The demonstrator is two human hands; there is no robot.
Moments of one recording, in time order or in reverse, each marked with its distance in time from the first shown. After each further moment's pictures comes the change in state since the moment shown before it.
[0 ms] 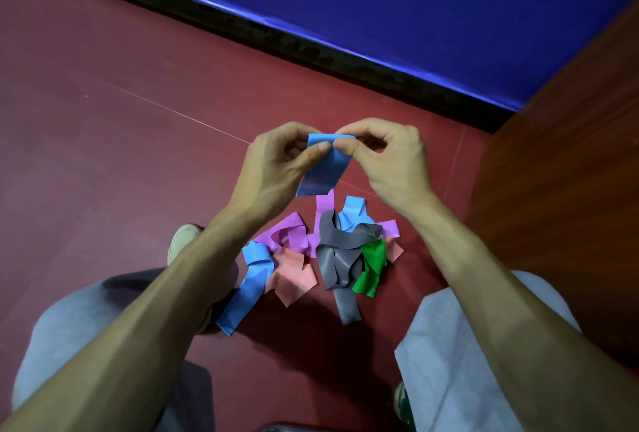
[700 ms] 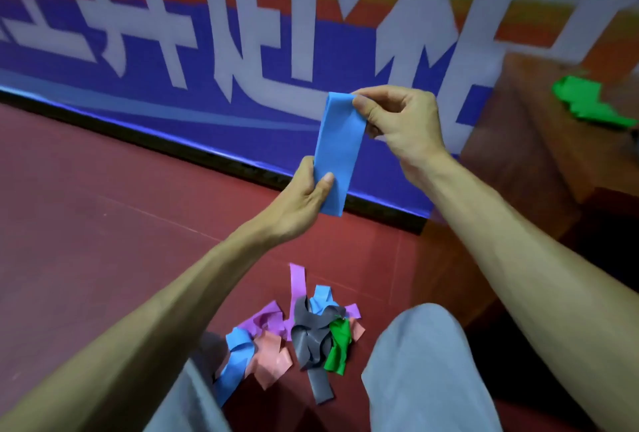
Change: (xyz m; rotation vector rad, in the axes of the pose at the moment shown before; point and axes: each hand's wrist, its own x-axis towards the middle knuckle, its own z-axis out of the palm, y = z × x) left_hand -0.073 0.186 -0.043 -0.009 -0.217 0.302; right_hand -0.026 -0.260 -0.126 0.088 0.198 -0.180
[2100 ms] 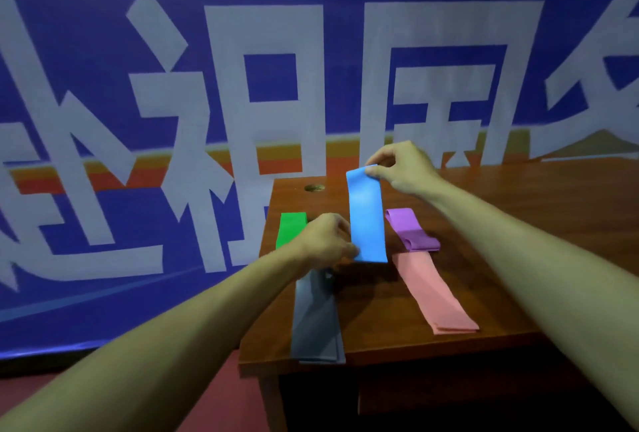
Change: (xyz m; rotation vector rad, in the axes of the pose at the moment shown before) left_hand 0.183 0.302 0.268 0.195 -0.462 0.044; right_hand 0.044 -0.046 -0.447 -0.858 0.307 0.084
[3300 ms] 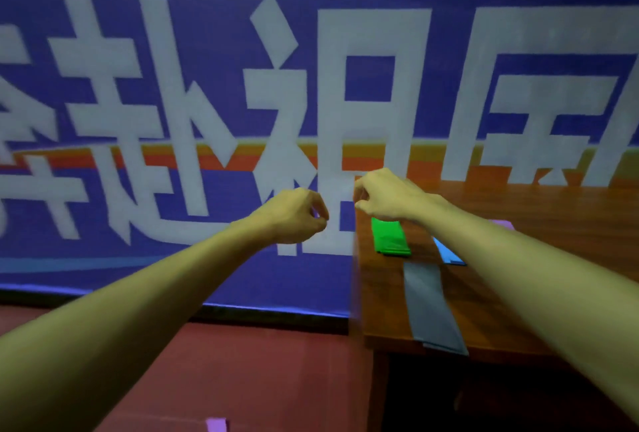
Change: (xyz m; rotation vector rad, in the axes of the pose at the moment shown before) left_hand -0.106 -0.079 -0.154 0.534 0.201 -0.032; right_hand -0.005 -0.149 0.116 -0.446 -0.420 -0.279
